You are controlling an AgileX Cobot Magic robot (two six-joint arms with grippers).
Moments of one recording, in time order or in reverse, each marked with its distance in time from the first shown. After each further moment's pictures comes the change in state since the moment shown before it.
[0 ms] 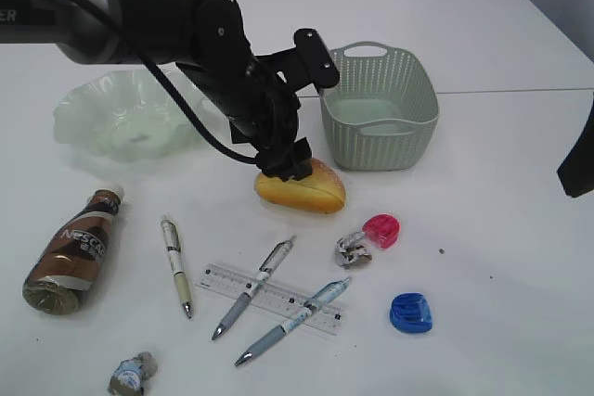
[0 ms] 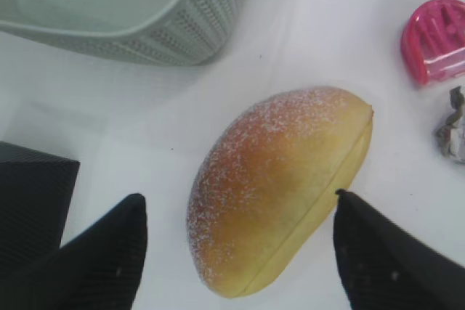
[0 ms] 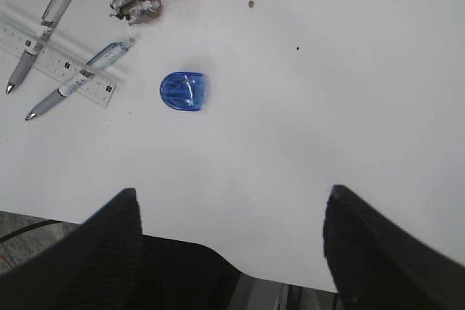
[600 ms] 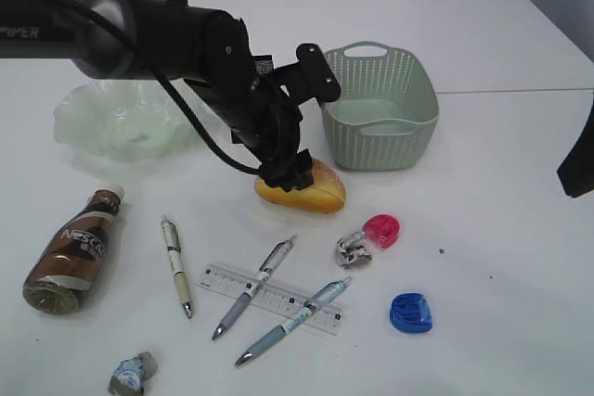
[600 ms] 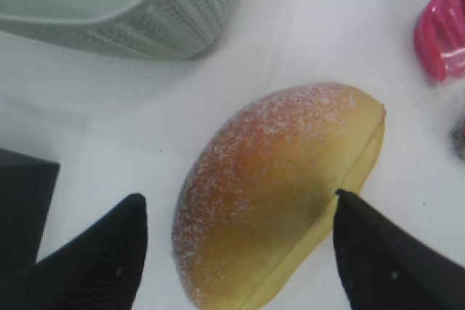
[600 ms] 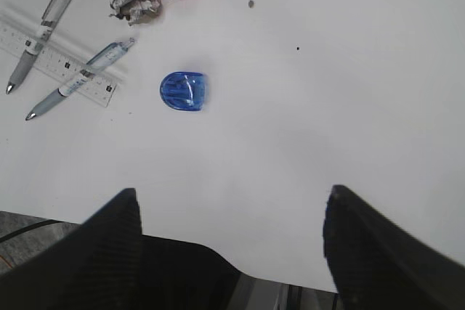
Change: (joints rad) left arm 0.000 0.035 -0.001 -0.002 -0.033 0.000; right arm 0.000 0.000 0.000 0.000 0.000 0.000
